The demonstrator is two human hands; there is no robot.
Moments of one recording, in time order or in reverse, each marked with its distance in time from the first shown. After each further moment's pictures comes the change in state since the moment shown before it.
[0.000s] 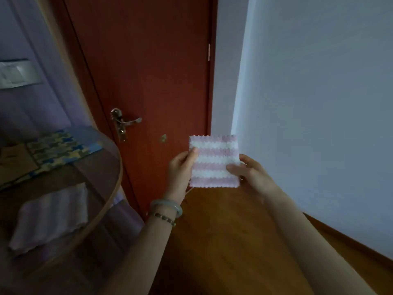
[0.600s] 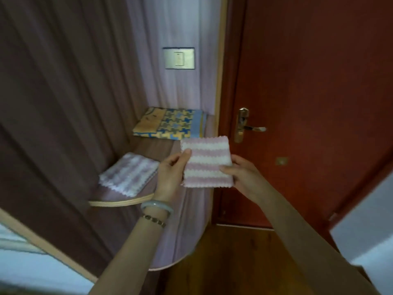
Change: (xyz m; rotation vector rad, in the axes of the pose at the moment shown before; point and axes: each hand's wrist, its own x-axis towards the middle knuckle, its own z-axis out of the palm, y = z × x) left_hand 0.035 0.015 -0.100 0.096 1.040 0.016; right_hand 0.217 0.017 0.170 -0.071 -0.984 0.252
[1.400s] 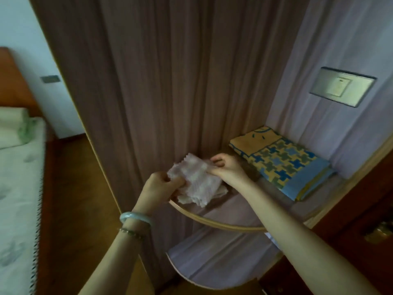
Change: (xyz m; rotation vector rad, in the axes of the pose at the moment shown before) left_hand -0.016 0.003 -0.115 0.513 0.781 -0.255; right_hand 0.178 0.022 0.181 -0.722 -0.730 -0.177
